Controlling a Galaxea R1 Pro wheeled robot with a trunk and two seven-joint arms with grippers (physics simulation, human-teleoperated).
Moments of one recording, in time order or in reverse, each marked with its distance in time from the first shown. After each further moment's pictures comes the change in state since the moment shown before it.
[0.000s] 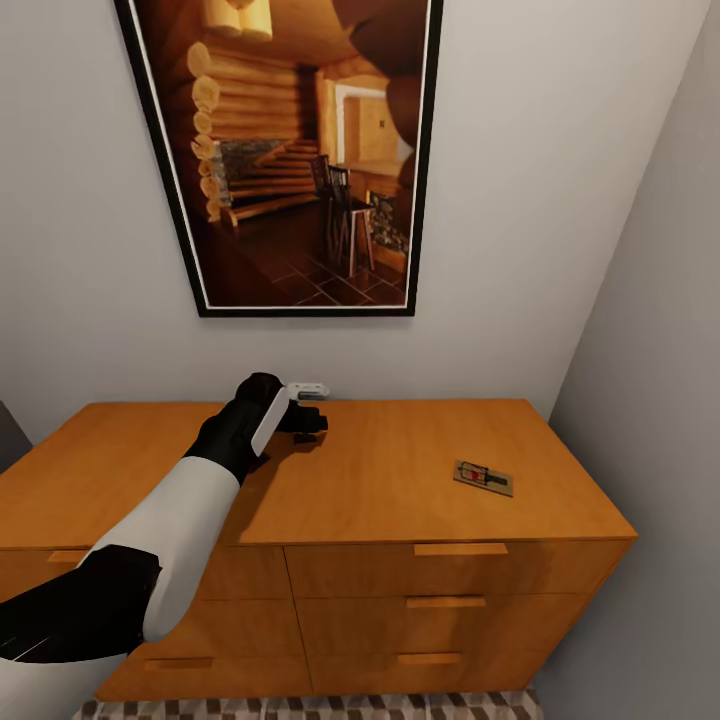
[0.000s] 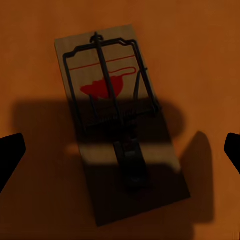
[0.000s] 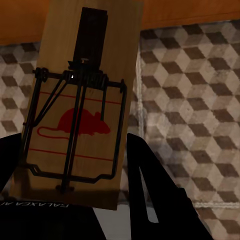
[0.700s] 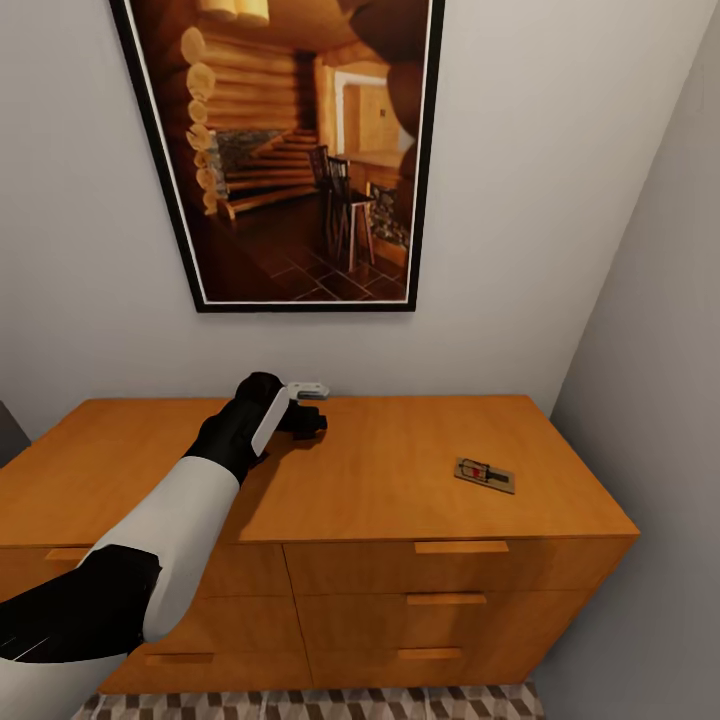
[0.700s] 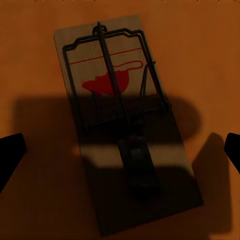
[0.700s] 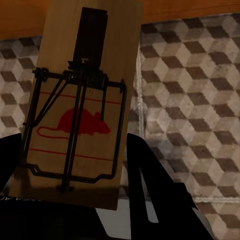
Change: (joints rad) left arm -0.001 0.000 0.000 -0.003 -0.012 -0.001 0.000; right arm 0.000 0.000 0.000 0.000 0.000 0.000 0.001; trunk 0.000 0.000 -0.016
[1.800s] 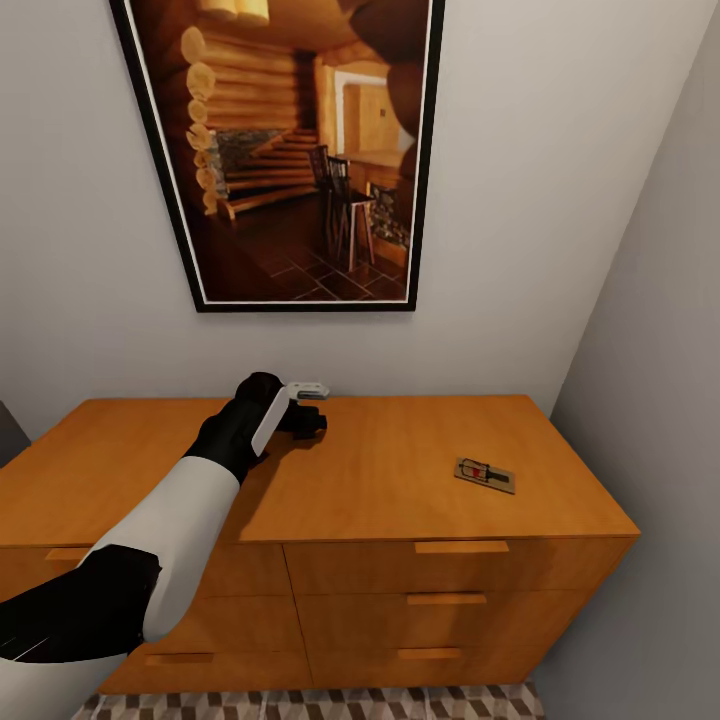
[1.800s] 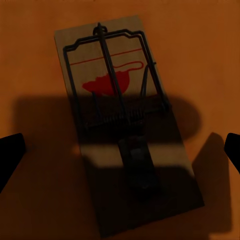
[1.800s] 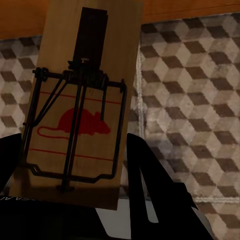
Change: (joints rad) left arm 0.000 0.000 0.000 0.000 0.001 -0.001 0.001; right arm 0.000 0.000 0.000 0.000 0.000 0.000 0.000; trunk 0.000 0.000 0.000
